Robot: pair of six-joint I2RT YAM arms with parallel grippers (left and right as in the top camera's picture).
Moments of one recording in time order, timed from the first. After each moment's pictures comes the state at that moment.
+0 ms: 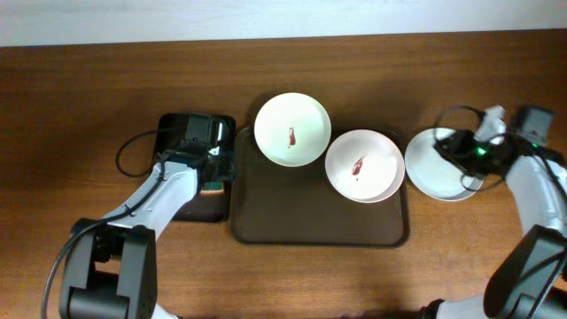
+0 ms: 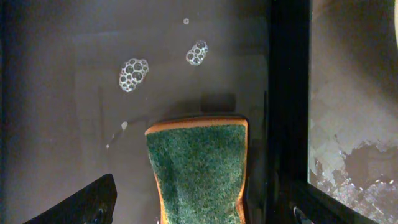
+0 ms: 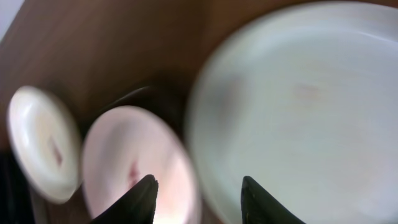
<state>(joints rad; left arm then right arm) -0.22 1.73 1.00 -0.40 -0.13 -0.11 -0.39 1.64 1.09 -0.58 -0.52 0.17</state>
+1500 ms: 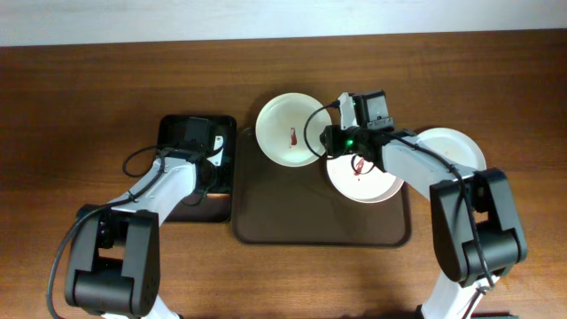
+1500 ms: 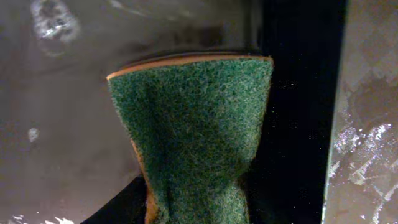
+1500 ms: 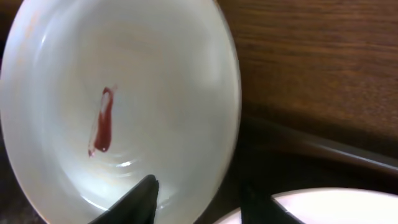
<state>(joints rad) -0.19 1.80 1.02 -0.53 0.06 -0.12 0.25 1.92 1.13 -0.15 -0.28 0.16</state>
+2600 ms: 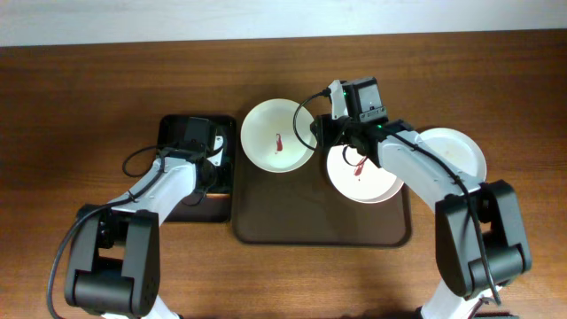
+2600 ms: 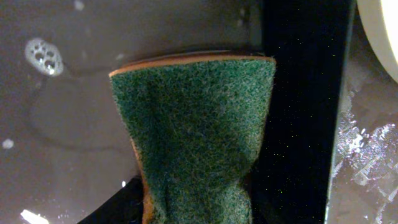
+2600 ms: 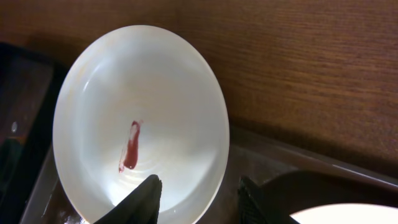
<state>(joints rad) -0.19 1.80 1.02 -0.53 0.06 -0.12 0.30 1.86 1.22 -0.25 -0.27 0.21</state>
